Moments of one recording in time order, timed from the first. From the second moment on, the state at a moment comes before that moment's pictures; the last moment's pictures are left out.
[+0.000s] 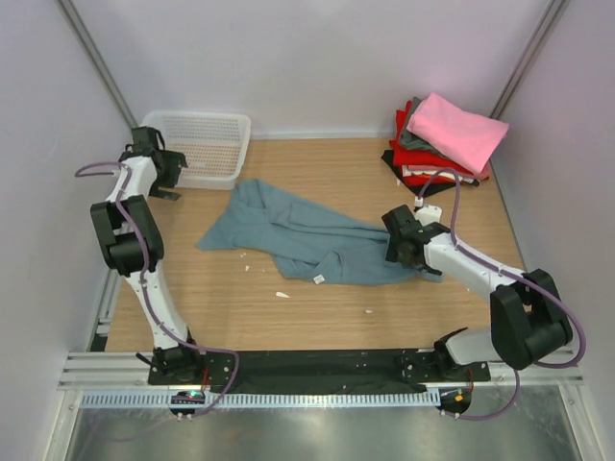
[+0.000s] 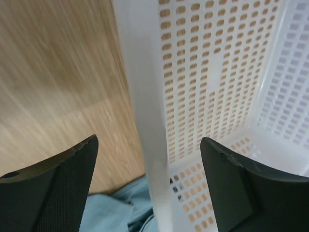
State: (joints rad) left arm 0.22 2.17 1.80 -0.63 -0.04 -1.20; right arm 0.43 1.38 0.78 -0.66 0.55 0.71
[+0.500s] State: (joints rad) left arm 0.14 1.40 1.47 -0.66 -0.12 -0.81; right arm 0.61 1.27 1.09 -0.70 0.38 0.56
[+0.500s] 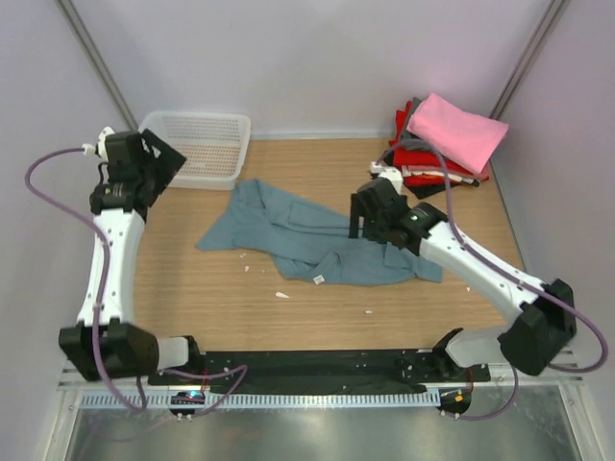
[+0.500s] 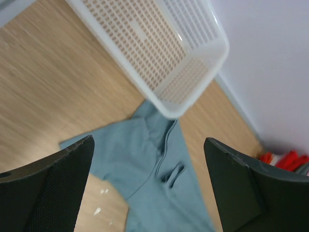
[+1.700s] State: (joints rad) left arm -0.48 2.05 1.57 -0.56 0.01 -0.61; right arm 0.88 0.89 0.33 -0.29 0.44 0.90
